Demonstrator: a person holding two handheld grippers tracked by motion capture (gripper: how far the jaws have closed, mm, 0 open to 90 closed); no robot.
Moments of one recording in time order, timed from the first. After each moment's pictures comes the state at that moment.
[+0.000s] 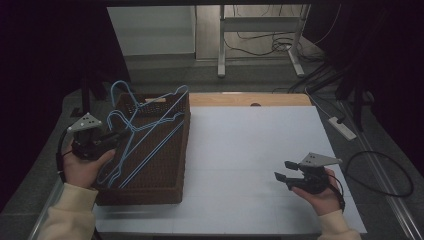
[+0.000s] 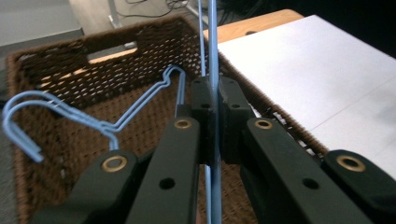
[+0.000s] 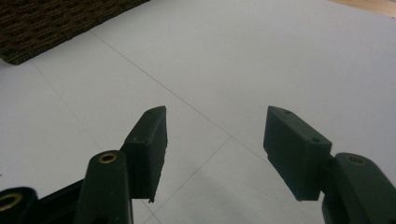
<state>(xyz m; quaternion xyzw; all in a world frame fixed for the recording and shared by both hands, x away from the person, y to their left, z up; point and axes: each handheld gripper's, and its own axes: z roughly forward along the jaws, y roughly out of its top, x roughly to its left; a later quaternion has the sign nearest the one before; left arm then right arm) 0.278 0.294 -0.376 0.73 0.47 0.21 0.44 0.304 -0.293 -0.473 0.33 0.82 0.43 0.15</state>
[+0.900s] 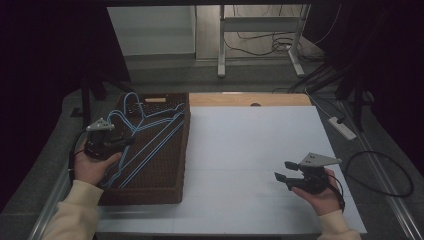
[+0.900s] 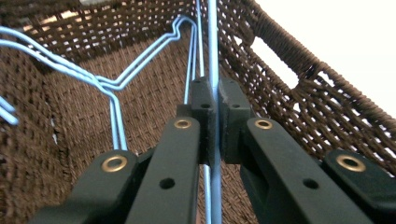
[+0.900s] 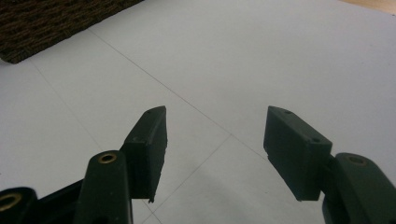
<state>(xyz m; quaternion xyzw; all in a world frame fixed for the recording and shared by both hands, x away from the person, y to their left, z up) 0.307 0.292 -0.418 0.76 0.49 0.16 0.38 0.305 -0.294 -0.474 0.33 0.82 0.43 0.15</state>
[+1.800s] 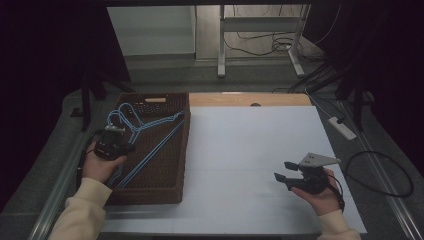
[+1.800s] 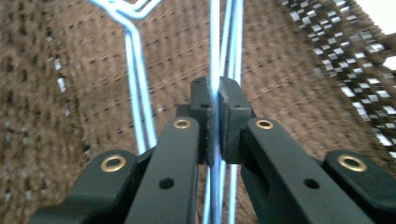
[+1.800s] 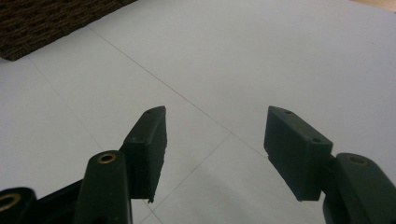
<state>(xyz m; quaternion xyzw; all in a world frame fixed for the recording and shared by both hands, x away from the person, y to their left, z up) 0.333 0.291 -0.455 0.78 0.55 0.15 0.26 0.305 -0.293 -0.474 0.33 0.83 0.43 0.15</state>
